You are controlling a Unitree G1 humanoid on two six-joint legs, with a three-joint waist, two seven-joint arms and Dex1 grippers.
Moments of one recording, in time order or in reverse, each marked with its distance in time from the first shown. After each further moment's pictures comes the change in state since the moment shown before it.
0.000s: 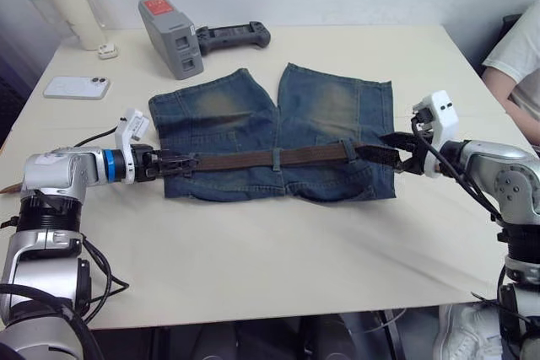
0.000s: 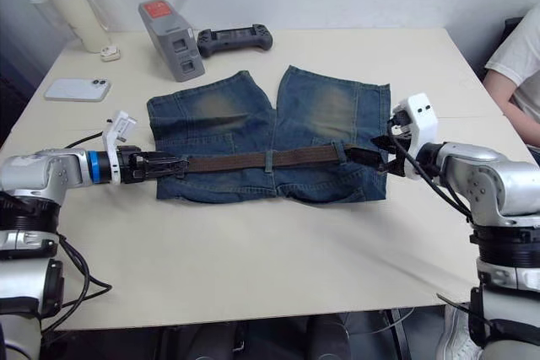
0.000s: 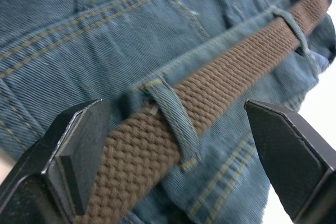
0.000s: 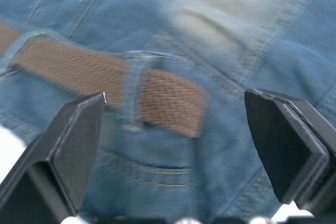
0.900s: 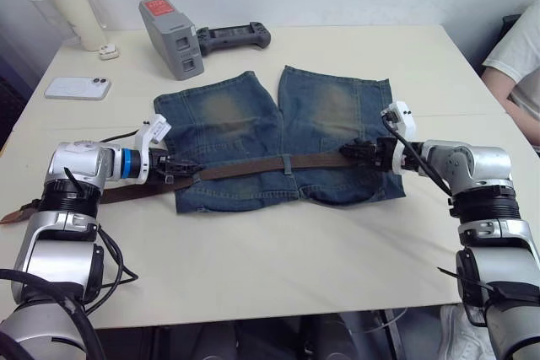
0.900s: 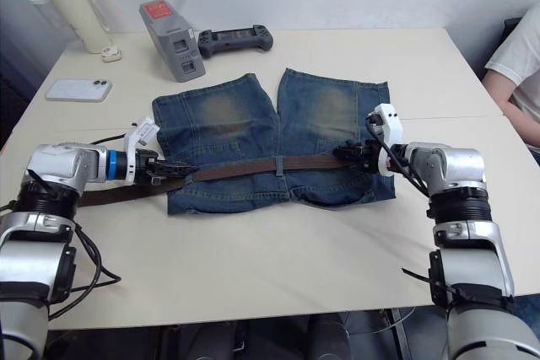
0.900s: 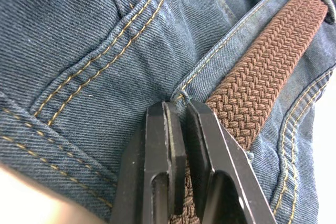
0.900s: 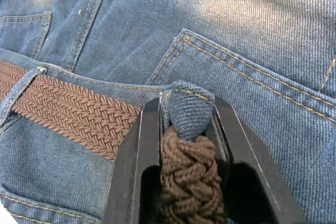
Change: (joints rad) left arm -0.100 -0.023 -0.150 0.134 0.121 -0.029 -0.117; right arm -0.180 0.143 0.067 0.437 -0.141 -0.086 0.225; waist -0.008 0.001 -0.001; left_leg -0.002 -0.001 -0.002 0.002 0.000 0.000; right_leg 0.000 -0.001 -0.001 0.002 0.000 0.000
